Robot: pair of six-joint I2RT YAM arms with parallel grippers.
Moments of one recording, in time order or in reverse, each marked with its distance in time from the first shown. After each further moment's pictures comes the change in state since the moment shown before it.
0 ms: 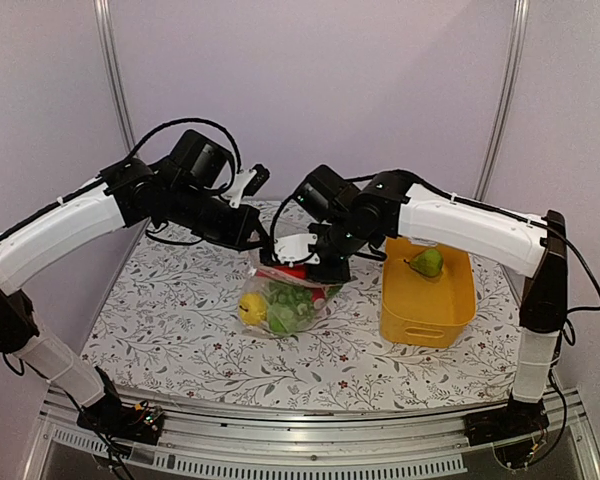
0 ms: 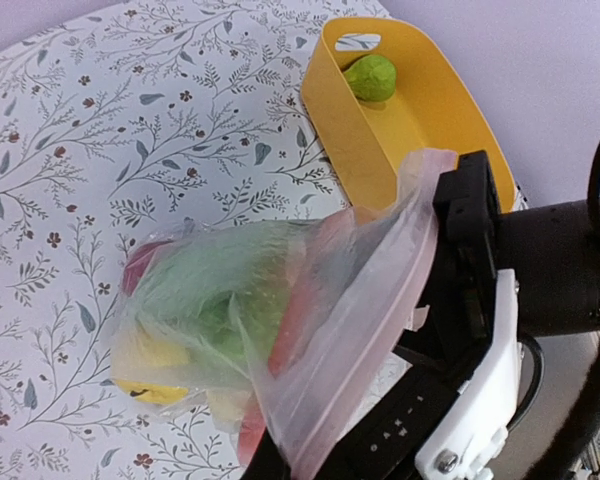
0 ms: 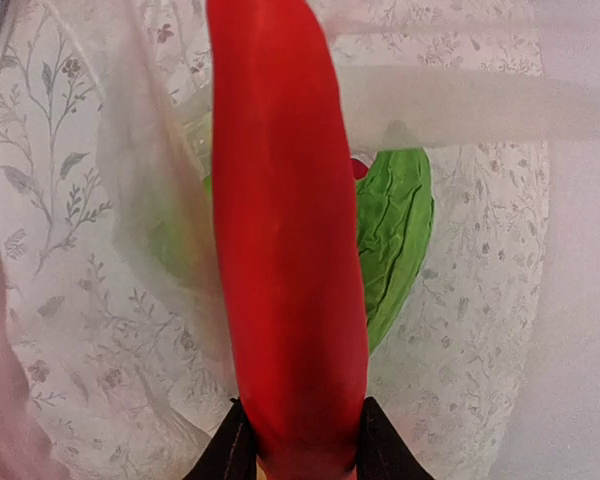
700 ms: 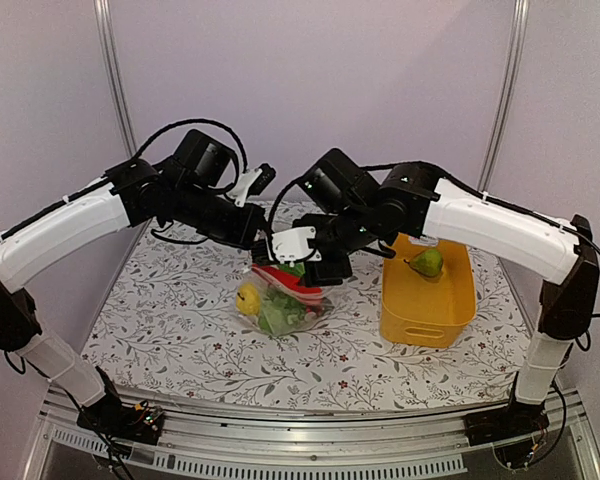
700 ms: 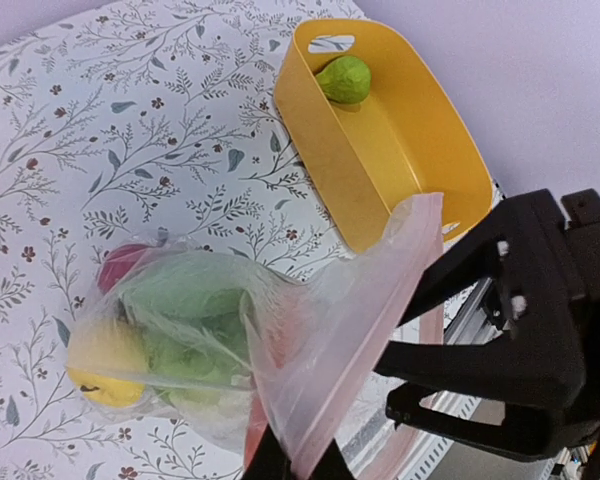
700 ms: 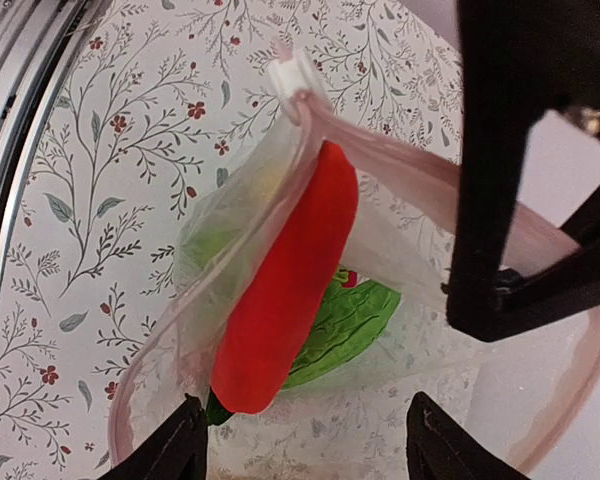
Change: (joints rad) left arm 0.005 0.024 0.007 0.038 0.067 0.000; right arm 0.072 -0.089 -0.003 0.026 -0.045 -0.118
